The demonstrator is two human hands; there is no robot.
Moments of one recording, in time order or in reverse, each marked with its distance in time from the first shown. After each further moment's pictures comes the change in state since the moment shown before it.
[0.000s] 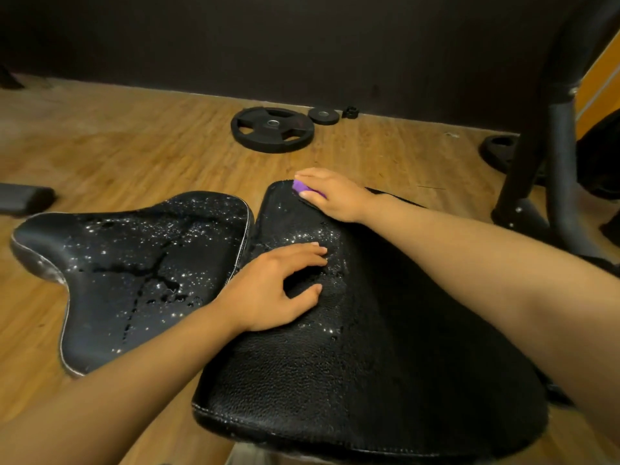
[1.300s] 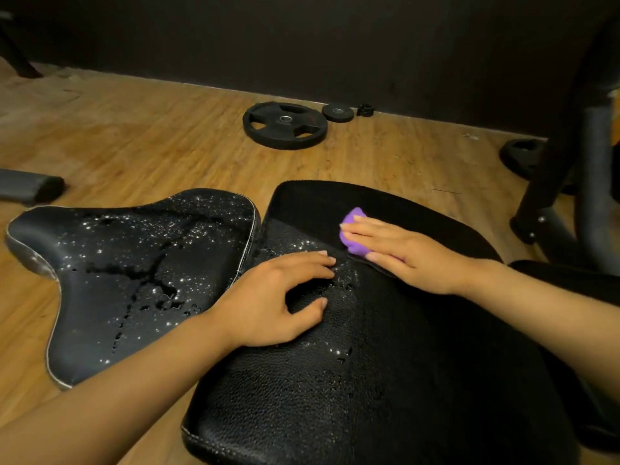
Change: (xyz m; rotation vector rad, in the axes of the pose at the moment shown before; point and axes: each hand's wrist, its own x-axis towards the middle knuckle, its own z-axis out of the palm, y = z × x) left_hand -0.003 -0.004 -0.001 0.001 0.024 0.013; right_hand -0.119 0.012 -0.012 0.109 -0.092 -0.175
